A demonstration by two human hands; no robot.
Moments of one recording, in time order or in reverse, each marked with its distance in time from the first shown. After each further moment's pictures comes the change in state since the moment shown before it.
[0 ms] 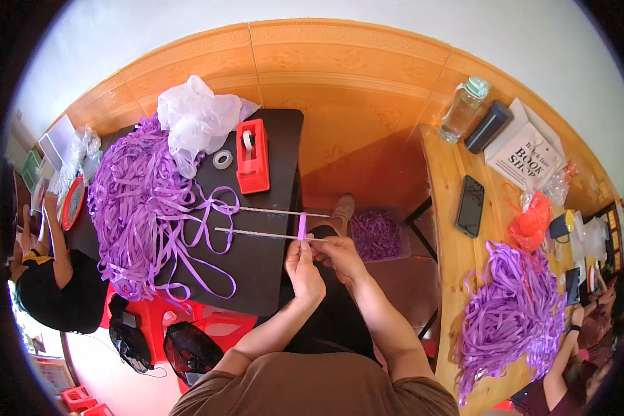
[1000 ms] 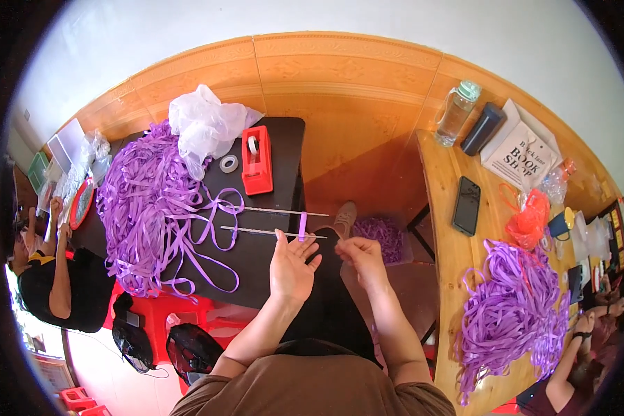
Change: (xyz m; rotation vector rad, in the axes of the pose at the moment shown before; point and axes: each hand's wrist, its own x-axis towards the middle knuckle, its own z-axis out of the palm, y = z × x) left_hand -0.007 0.072 0.010 -0.020 -0.063 -0.439; right_hand -0.040 -0.018 -0.021 0.007 0.121 -0.255
